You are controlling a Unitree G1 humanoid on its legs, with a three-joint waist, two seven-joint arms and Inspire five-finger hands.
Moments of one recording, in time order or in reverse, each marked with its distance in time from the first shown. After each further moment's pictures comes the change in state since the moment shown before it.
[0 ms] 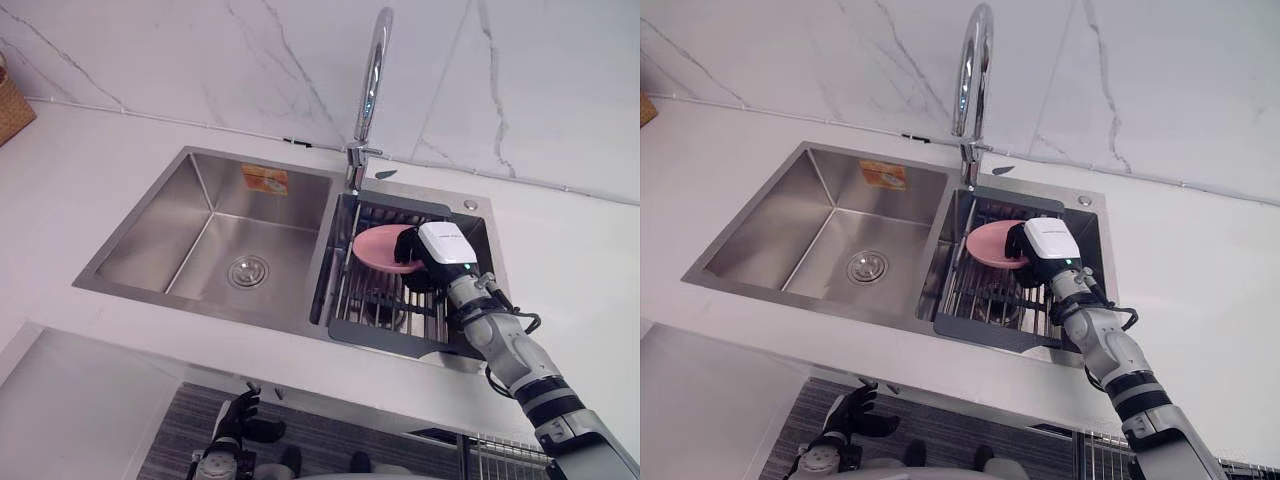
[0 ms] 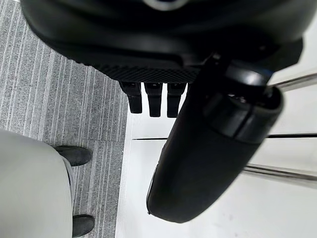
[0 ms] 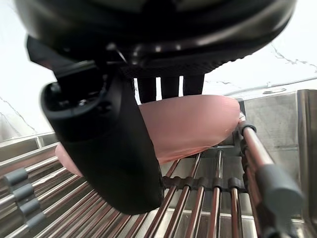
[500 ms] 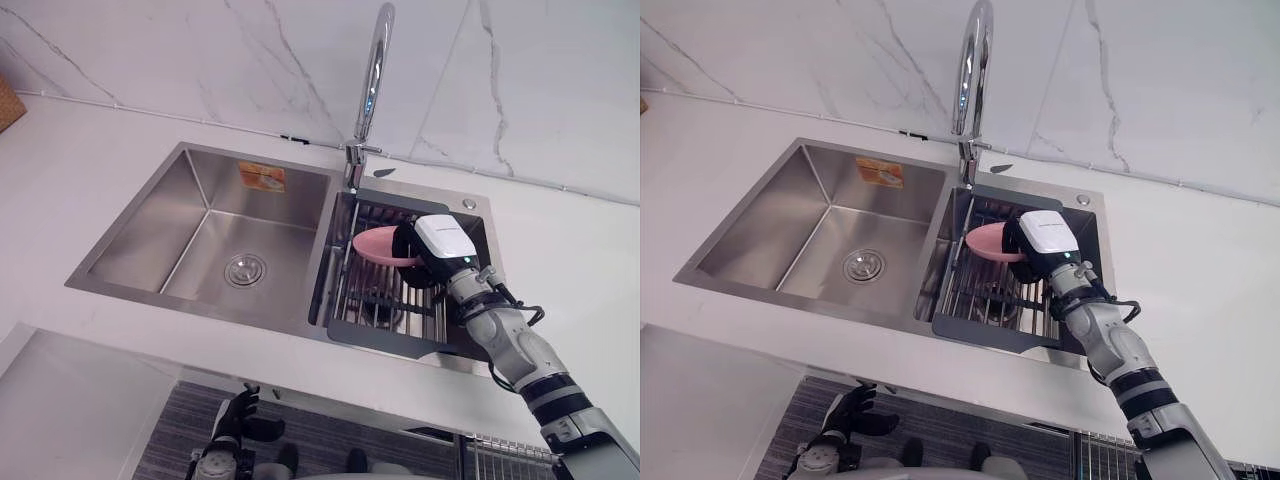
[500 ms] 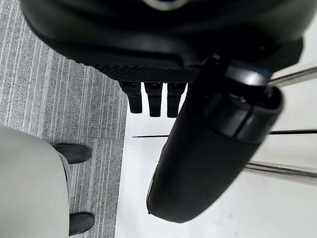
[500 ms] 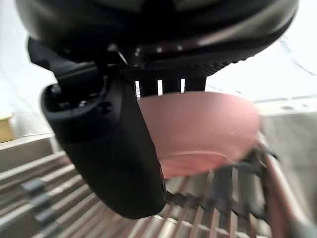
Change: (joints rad) left arm 0.001 0.003 0.005 -0.011 0.000 -0.001 0.000; right arm 0.004 -0.059 0.019 -0.137 -0.001 -0.029 0.026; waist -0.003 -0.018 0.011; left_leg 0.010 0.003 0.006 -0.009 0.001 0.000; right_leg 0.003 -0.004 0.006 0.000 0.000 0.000
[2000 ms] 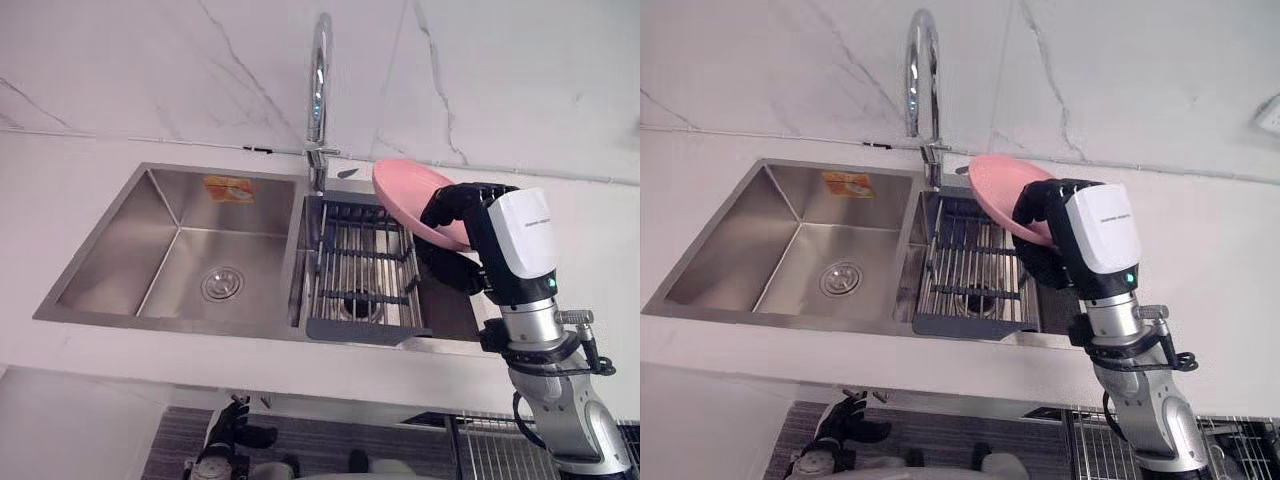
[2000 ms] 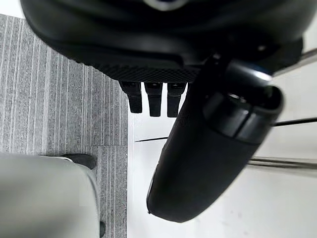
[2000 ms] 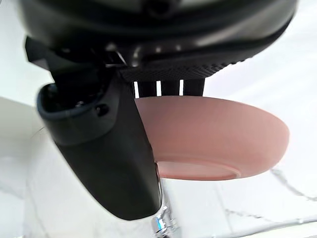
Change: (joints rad) left arm -0.014 0.004 0.034 0.079 -0.026 0.013 0.034; right arm 0.419 0.128 -0.346 -0.666 0.039 -0.073 -0.097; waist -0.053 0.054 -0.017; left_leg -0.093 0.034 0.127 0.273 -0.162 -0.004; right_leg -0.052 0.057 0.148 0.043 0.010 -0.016
